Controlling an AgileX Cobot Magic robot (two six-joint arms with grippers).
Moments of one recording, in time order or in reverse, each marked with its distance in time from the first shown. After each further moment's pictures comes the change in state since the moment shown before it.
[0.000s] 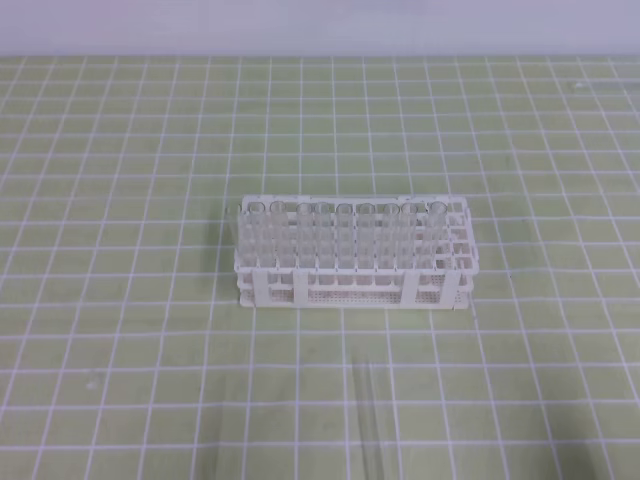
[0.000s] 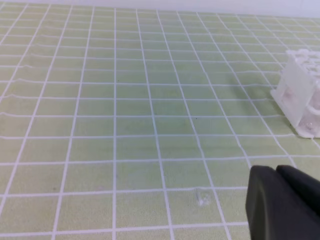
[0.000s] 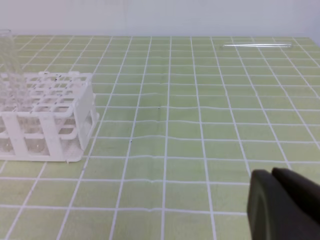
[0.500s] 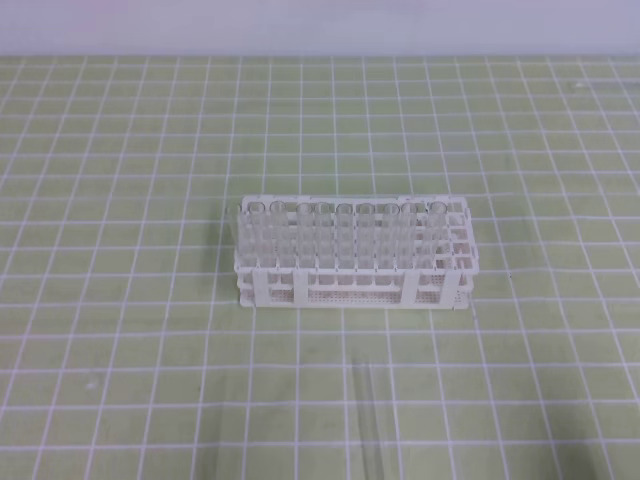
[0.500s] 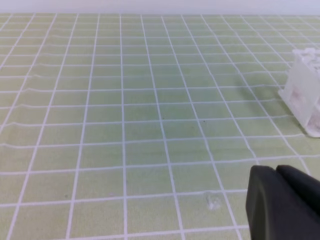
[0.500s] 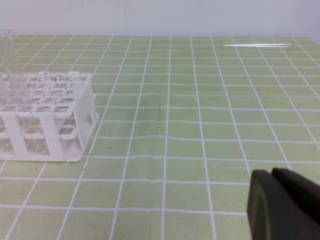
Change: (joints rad) left arm 0.000 -0.009 0.002 0.039 -0.015 -0.001; right arm 0.000 0.000 0.000 0.000 0.000 0.000
